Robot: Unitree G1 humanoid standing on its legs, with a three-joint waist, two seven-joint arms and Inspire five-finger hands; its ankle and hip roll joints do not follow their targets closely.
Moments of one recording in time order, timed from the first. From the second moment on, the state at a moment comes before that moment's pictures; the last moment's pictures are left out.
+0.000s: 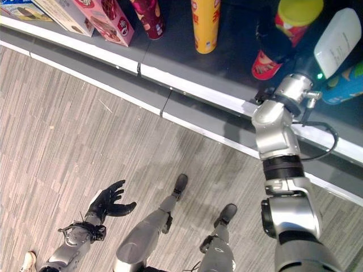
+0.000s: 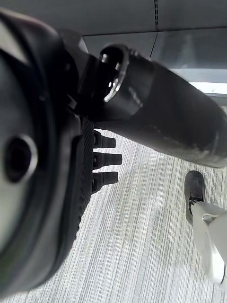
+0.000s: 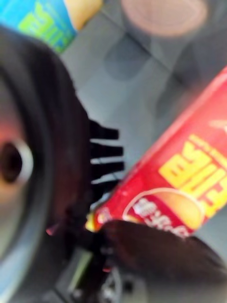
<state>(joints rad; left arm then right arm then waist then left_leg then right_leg) 0.03 0.39 -0.35 0.43 -0.34 -0.11 0.10 -0.92 -0.66 0.07 0.50 -0.34 0.10 -0.80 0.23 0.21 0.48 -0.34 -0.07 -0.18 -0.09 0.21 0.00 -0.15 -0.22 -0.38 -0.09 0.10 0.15</state>
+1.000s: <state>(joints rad) 0.02 0.35 -0.18 0.66 -0.30 -0.04 0.06 -0.11 -0.41 0.23 -0.07 0.37 -0.11 -0.10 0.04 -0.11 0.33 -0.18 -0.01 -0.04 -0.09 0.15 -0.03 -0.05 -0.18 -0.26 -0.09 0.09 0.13</state>
